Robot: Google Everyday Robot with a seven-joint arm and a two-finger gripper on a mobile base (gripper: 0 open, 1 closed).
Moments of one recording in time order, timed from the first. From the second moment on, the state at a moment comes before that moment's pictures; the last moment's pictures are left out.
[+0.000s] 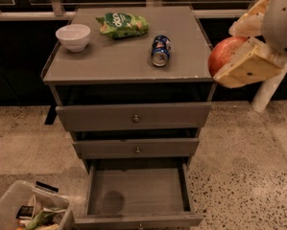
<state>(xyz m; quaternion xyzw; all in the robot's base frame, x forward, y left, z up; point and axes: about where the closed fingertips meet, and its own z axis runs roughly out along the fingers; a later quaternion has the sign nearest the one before) 0.414 -0.155 1.058 -0.53 0.76 -0.11 0.35</state>
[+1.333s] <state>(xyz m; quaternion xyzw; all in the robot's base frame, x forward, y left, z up) 0.378 -0.135 0.970 -0.54 0.76 -0.10 0.35</state>
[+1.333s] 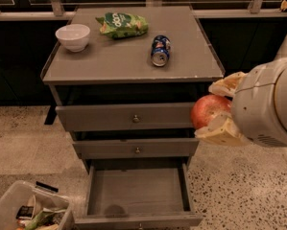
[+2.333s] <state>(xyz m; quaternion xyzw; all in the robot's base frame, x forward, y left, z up) 0.363 -0.108 0.866 -0.57 0.74 -0.06 0.35</state>
